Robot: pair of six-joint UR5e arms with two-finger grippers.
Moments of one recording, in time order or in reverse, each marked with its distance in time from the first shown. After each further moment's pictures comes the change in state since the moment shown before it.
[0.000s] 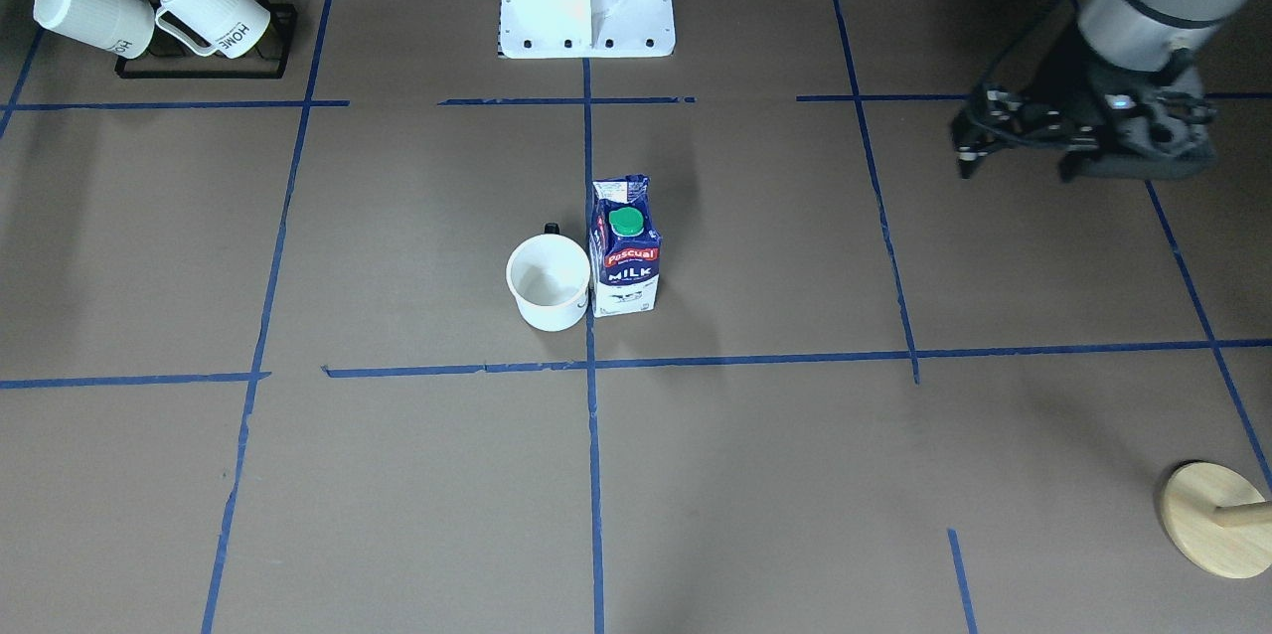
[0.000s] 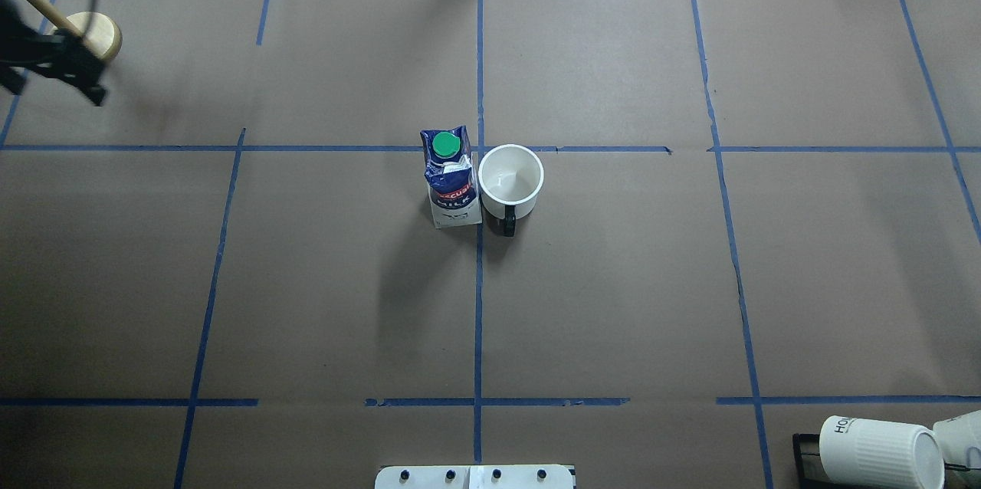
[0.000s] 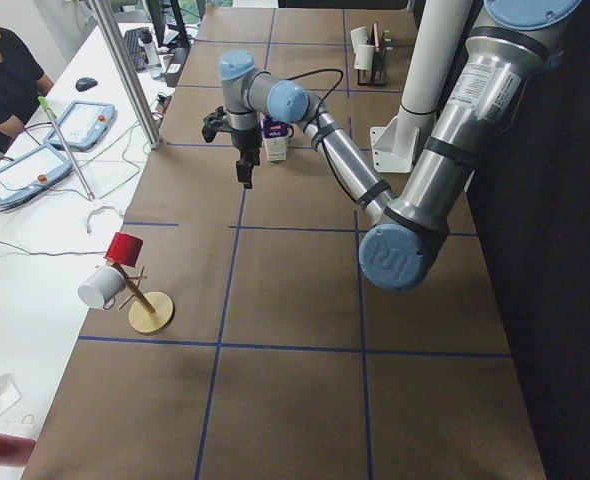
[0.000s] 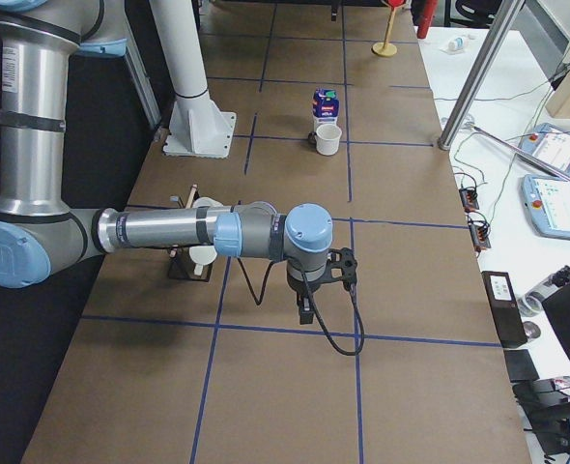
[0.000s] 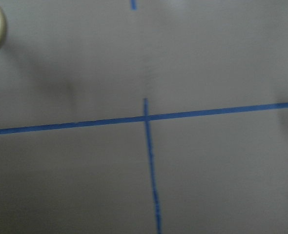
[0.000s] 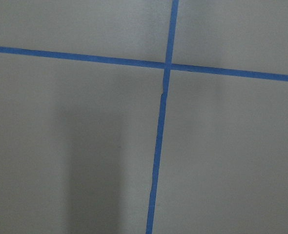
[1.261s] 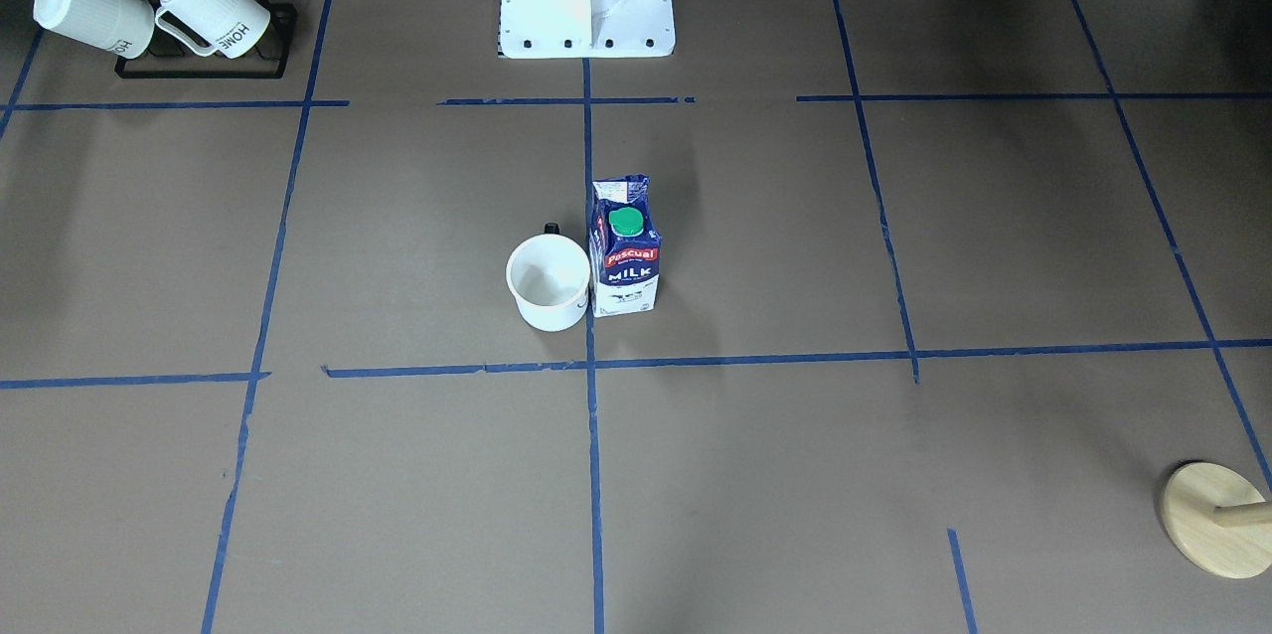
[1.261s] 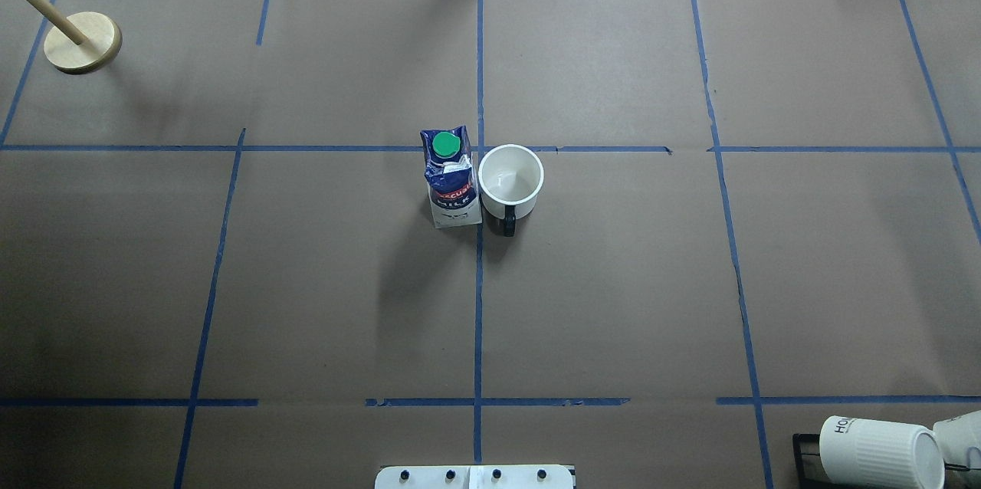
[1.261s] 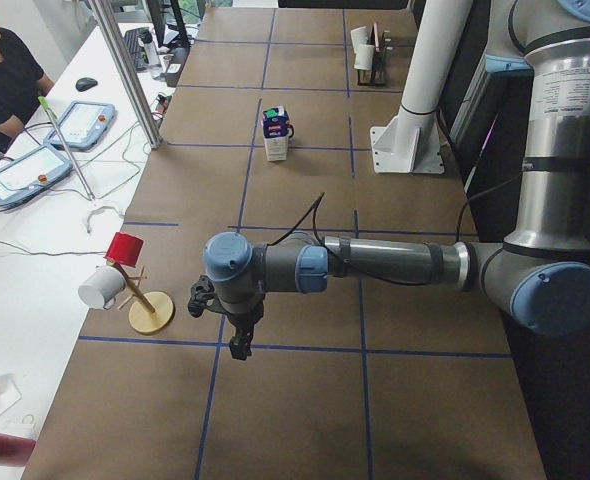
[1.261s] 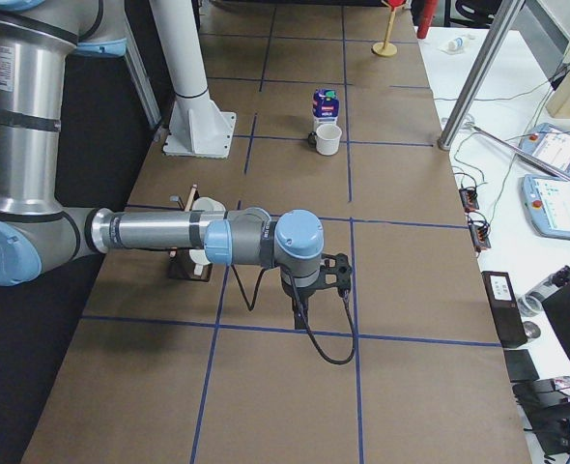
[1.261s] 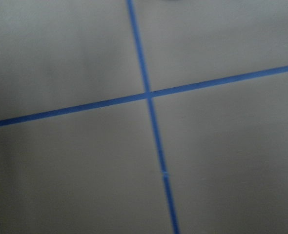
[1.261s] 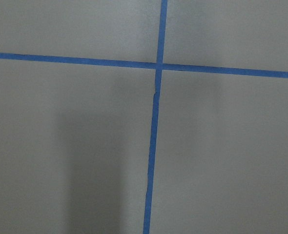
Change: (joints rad) left arm -0.363 0.340 0.400 -0.399 -0.056 0.525; right arm 0.010 -0.023 -0.005 0.056 0.004 0.040
